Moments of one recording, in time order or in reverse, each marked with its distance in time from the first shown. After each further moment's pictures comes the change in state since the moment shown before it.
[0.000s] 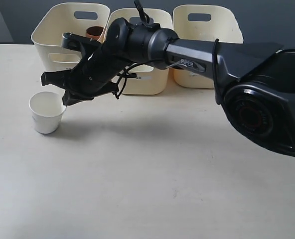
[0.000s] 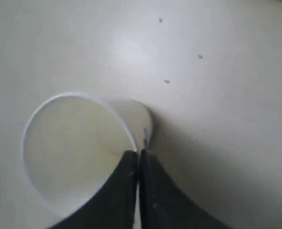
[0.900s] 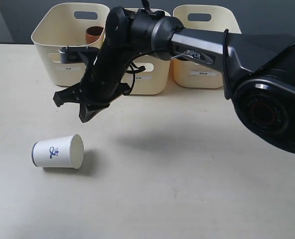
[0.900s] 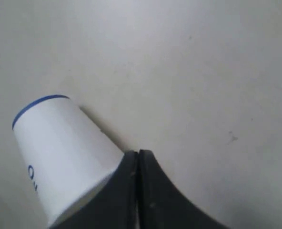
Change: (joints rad) left arm 0.000 0.000 0.000 0.000 0.000 0.000; right arm 0.000 -0.049 0.000 -0.179 0.304 -0.067
